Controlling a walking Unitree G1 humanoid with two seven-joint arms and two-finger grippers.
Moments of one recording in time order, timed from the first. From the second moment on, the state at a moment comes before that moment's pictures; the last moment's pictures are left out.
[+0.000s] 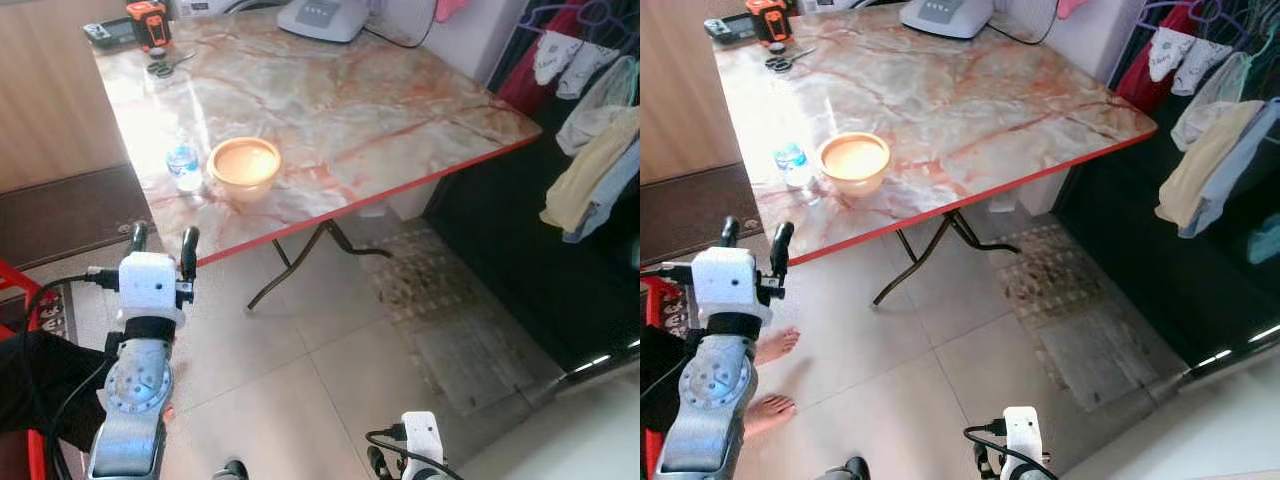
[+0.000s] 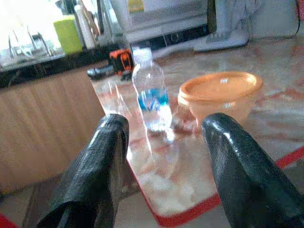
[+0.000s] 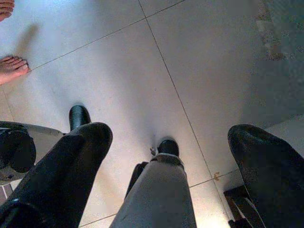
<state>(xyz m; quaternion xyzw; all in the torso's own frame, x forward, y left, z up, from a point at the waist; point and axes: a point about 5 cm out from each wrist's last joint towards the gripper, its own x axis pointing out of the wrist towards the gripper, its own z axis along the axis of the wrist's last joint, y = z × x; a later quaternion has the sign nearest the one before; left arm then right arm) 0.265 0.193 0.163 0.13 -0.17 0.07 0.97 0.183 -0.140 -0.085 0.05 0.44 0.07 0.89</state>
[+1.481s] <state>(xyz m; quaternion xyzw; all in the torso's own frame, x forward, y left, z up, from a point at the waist) 0.270 0.200 0.168 0.11 -0.14 0.08 0.98 0.189 -0.130 -0.082 0.05 0.43 0.09 0.89</state>
